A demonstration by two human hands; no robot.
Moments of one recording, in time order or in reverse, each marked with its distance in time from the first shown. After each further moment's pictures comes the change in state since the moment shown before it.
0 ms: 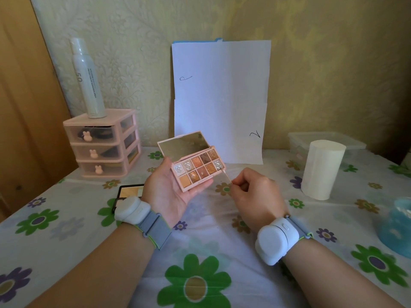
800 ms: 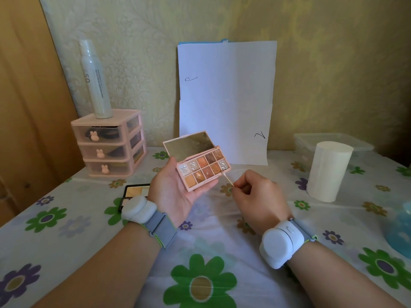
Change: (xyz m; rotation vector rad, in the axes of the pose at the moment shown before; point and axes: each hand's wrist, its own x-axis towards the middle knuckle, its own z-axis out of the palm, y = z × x) left_hand 0.000 0.002 0.001 -0.021 -0.006 -0.020; right_hand -0.003 -0.003 0.001 0.000 -0.050 -0.009
